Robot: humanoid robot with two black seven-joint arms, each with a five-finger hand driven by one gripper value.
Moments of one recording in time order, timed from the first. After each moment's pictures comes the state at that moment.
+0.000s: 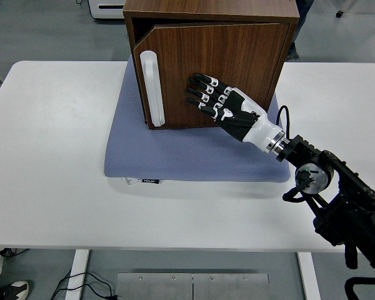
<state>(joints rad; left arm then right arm) 0.17 0.00 -0.17 -0.19 0.08 0.11 -0.04 0.62 0.00 1.06 0.88 -0.56 0.59 0.11</state>
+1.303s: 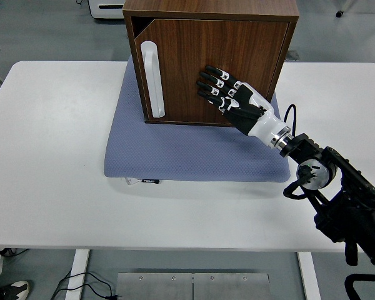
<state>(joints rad) 0.17 0.00 -0.17 -0.19 0.08 0.11 -0.04 0.63 0.00 1.08 0.88 -0.53 0.56 0.11</state>
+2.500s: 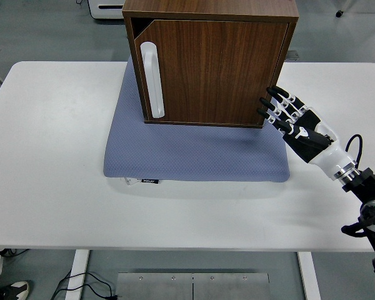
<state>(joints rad) 0.17 0.00 -0.17 -0.19 0.08 0.11 -0.04 0.27 -0.22 1.28 1.19 -0.53 0.61 0.11</state>
